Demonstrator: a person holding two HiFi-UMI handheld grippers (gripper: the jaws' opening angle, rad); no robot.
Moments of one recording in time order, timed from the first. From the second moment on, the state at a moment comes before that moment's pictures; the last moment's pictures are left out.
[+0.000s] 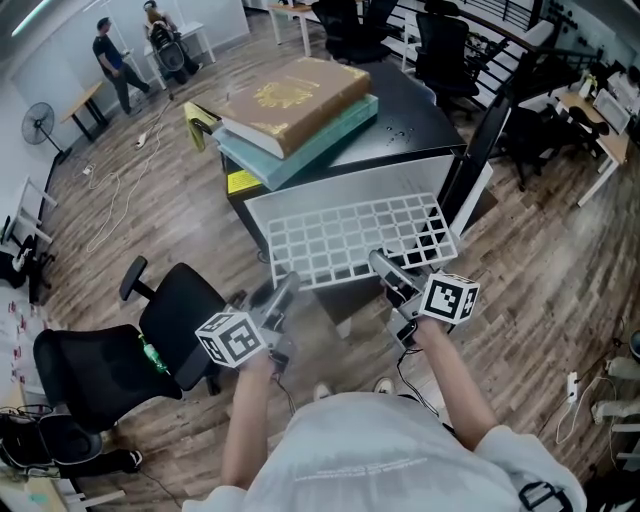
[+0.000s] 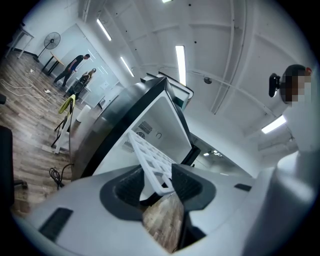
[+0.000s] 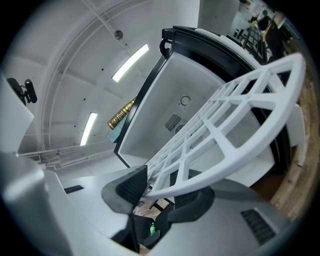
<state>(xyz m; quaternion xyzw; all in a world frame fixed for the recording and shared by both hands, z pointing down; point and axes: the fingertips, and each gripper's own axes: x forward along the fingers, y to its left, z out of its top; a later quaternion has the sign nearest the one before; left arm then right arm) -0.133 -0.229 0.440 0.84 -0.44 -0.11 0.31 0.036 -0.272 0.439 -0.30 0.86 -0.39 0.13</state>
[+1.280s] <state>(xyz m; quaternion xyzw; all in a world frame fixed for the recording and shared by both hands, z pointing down) -0.137 -0.233 0.442 0.84 -0.43 -0.13 0.32 0.031 -0.274 0.442 -0.33 0.85 -0.38 0.13</state>
